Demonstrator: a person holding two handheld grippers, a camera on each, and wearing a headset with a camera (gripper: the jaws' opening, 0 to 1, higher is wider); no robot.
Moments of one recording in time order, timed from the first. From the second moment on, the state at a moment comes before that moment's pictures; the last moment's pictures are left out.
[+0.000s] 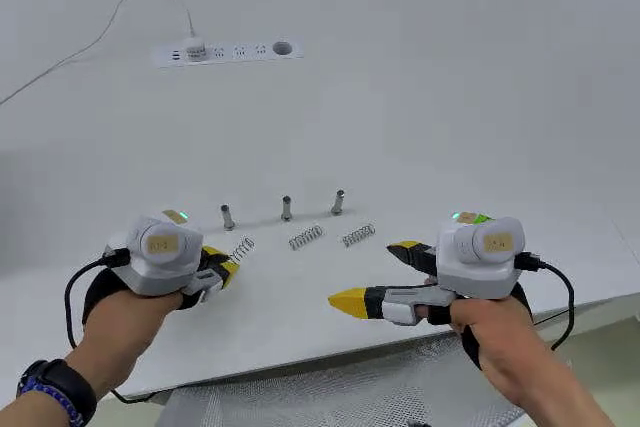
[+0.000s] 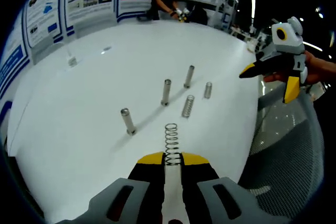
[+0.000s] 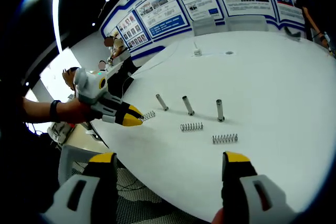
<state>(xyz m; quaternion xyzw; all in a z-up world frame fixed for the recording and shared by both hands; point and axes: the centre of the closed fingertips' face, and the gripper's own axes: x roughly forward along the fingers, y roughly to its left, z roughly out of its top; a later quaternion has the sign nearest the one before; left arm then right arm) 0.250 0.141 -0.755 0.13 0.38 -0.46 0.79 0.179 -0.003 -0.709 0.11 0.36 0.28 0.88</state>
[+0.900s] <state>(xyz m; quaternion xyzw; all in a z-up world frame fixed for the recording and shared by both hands) 0.203 0.104 -0.696 0.15 0.33 -0.55 0.75 0.186 0.013 -0.695 0.16 0.33 0.30 0.88</state>
